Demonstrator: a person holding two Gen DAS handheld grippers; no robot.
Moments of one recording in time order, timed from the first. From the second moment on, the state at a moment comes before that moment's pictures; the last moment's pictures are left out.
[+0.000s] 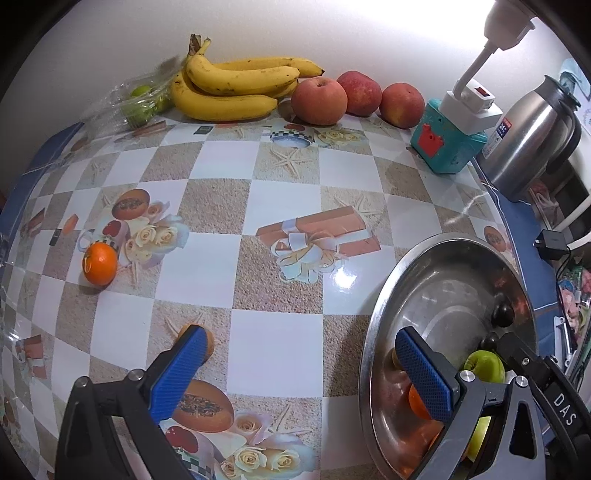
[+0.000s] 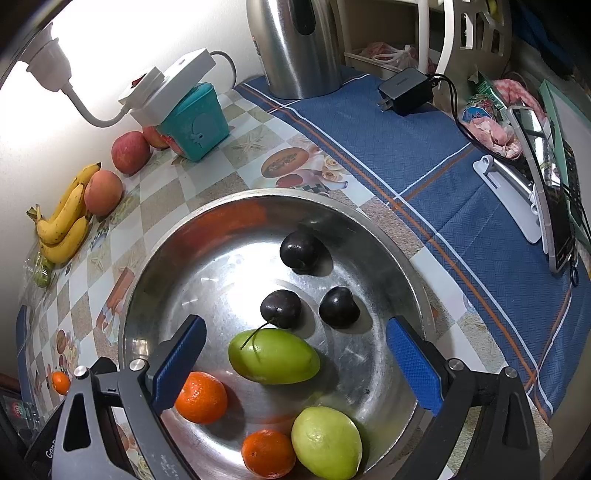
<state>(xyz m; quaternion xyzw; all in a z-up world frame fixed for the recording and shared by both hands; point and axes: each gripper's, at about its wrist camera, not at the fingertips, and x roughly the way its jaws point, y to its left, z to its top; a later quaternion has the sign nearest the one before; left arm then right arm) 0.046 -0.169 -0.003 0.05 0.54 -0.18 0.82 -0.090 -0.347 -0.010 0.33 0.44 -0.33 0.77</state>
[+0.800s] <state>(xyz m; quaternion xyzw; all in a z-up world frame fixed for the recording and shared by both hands) 0.079 -0.116 0.030 0.07 0.53 -0.15 0.84 -0.064 -0.315 0.009 0.29 0.44 -0.29 0.80</state>
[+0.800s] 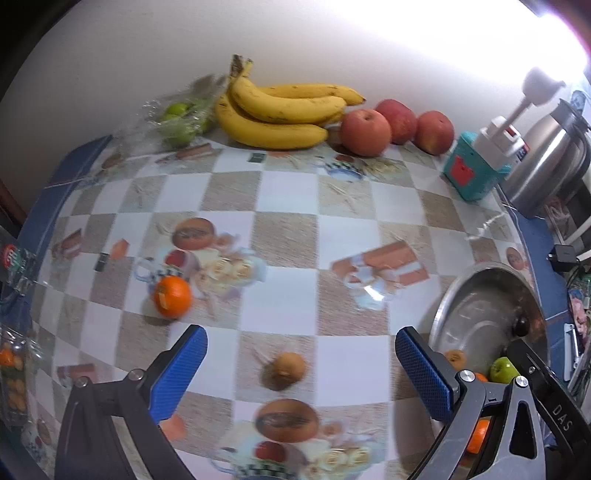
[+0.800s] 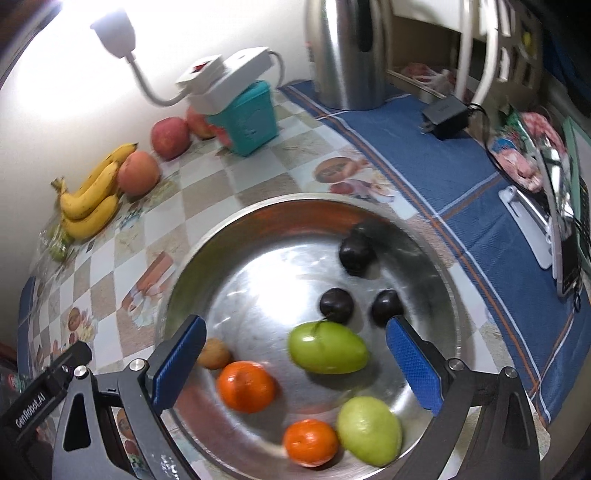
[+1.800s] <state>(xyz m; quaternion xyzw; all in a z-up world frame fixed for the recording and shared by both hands) 0.127 0.015 0.043 0.07 0.51 -0.02 0.86 0.005 -0.207 0.030 0.23 0.47 -0.17 0.84</state>
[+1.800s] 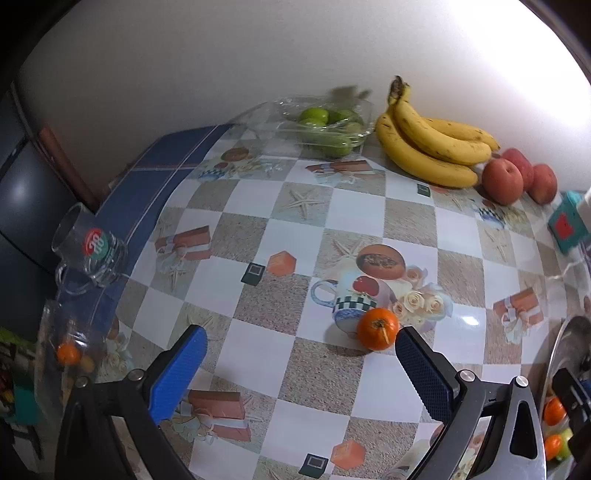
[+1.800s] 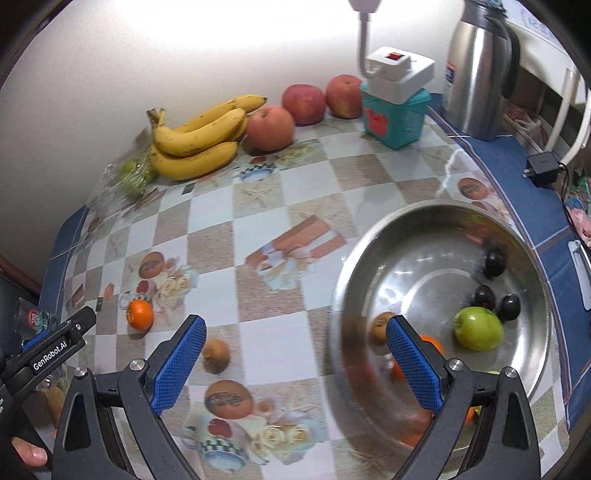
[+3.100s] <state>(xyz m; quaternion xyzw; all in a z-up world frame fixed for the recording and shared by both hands) 0.153 -0.005 -0.017 0.02 0.58 -0.07 0.81 0.060 -0.149 -0.034 0.21 0.56 -0.11 0.79</state>
